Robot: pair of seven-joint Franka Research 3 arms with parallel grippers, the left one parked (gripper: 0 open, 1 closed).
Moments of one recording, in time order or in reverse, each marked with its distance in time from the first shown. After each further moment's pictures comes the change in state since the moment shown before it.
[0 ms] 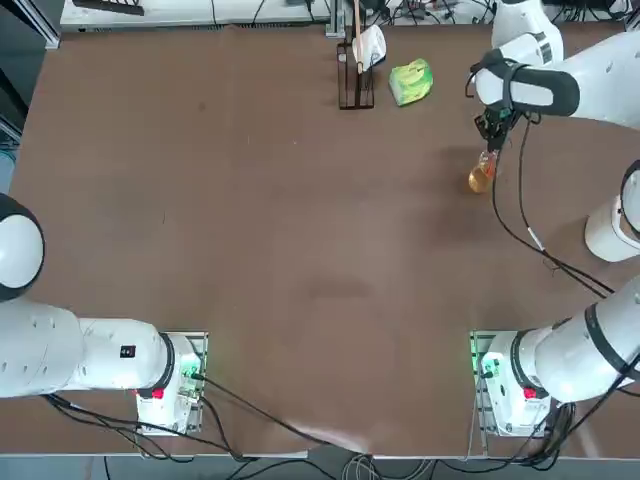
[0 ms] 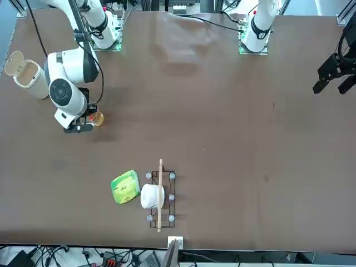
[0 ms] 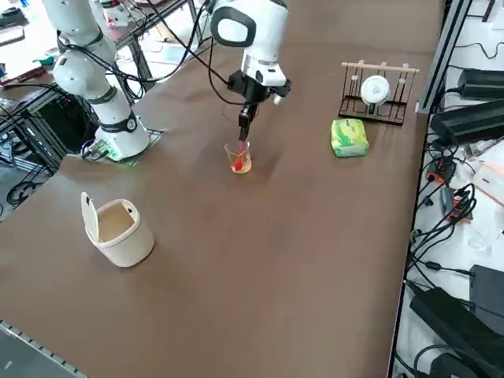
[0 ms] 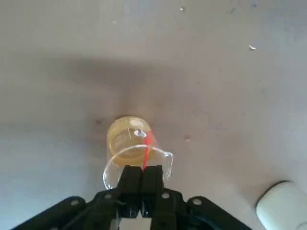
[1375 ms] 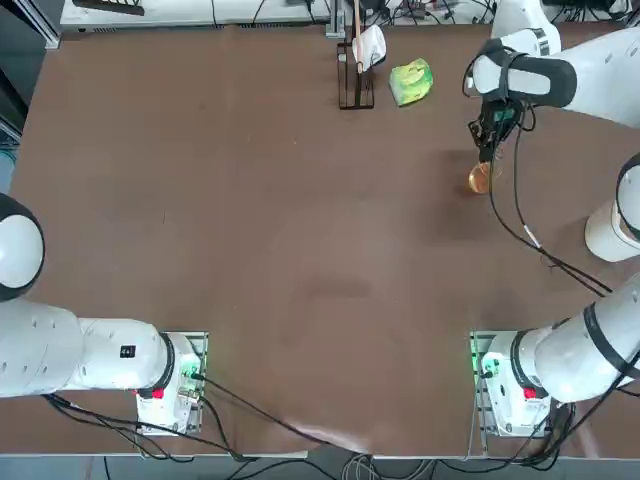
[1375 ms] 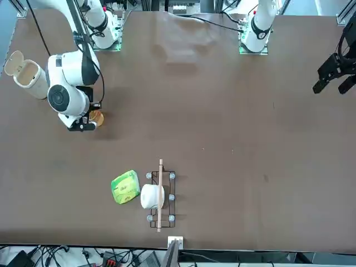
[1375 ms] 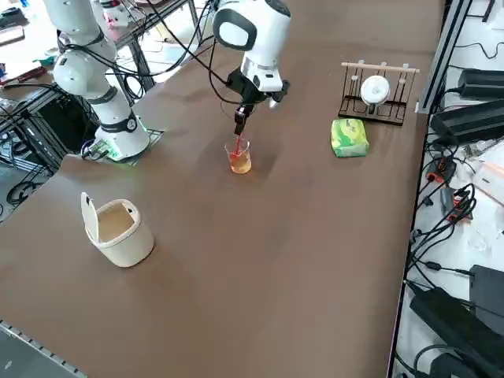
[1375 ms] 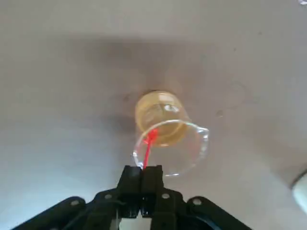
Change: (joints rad) arm 0.001 0.011 -0.001 0.013 0.127 -0.097 -0.024
